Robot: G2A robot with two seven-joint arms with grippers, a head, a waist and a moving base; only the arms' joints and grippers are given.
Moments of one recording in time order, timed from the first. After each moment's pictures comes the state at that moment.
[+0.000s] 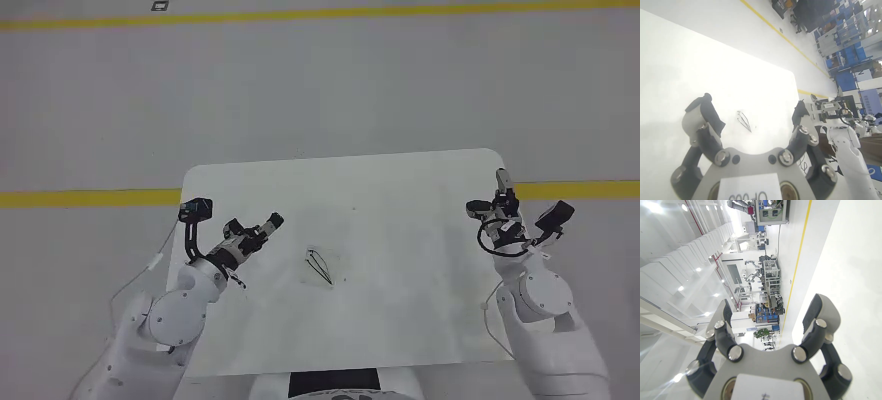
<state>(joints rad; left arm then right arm) 1.80 -1.11 -1.44 -2.17 0.49 0.25 -0.48 -1.73 -1.15 1.60 -1.80 0.42 0.00 0.00</state>
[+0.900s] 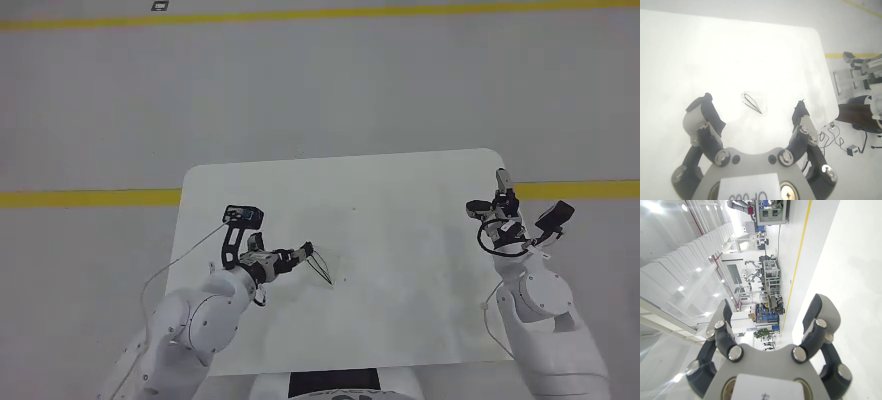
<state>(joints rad) 1.70 -1.11 -1.24 -2.23 0.89 0.34 -0.83 -1.73 -1.15 1.60 -1.80 0.42 0.00 0.00</state>
